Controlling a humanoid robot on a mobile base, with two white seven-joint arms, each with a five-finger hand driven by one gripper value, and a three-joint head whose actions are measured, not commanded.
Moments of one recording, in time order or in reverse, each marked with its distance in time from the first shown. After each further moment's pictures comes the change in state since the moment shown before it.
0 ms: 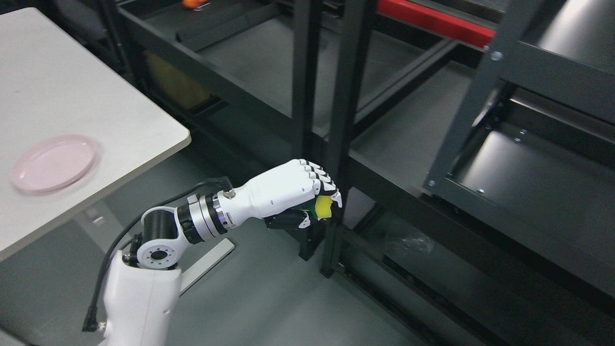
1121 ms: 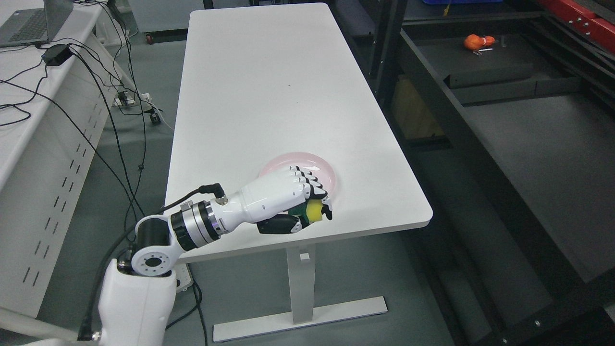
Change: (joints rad) left arm 0.040 0.005 0.032 0.008 0.005 0.000 -0.001; right arm 0.000 0.000 0.000 0.000 0.000 0.000 0.001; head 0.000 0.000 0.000
